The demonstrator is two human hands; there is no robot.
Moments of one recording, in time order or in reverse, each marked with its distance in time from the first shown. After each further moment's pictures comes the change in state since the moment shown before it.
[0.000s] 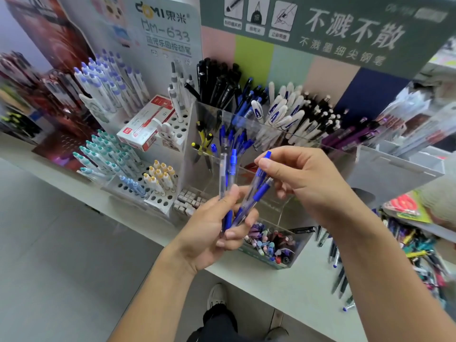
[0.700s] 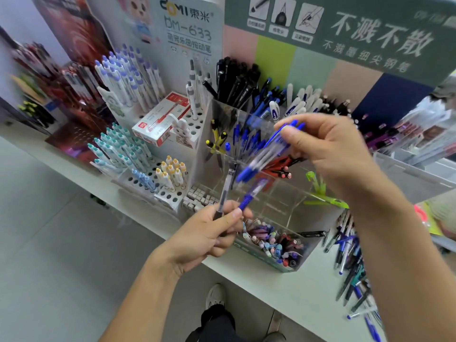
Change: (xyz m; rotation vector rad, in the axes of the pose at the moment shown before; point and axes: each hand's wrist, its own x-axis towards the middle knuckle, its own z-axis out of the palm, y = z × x) left_hand -0.021 -0.003 -0.035 0.320 0.078 0.013; right_hand 0.029 -0.026 -0.006 -0.145 0.098 -0.221
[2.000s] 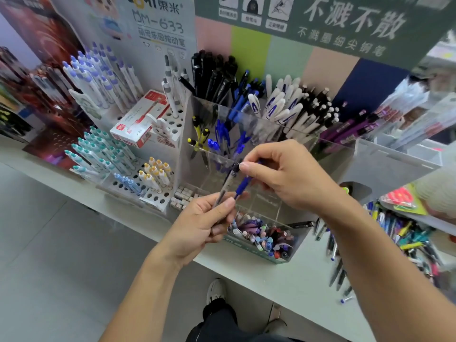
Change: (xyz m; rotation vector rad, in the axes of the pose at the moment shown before) left_hand 0.024 -0.007 0.008 -0.063 0.075 0.104; right_hand -0.025 0.008 0.013 -0.376 -0.260 0.047
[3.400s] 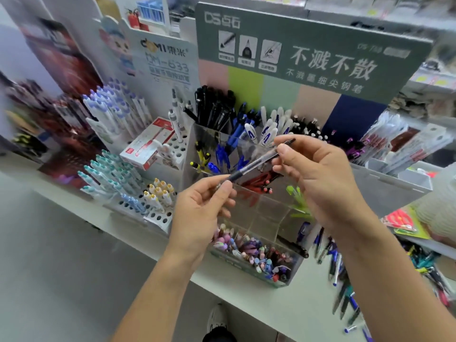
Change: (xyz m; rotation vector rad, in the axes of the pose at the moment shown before) left_hand 0.006 0.044 0.037 0.121 0.400 0.376; right_hand -0.004 0.000 -0.026 0.759 0.354 0.026
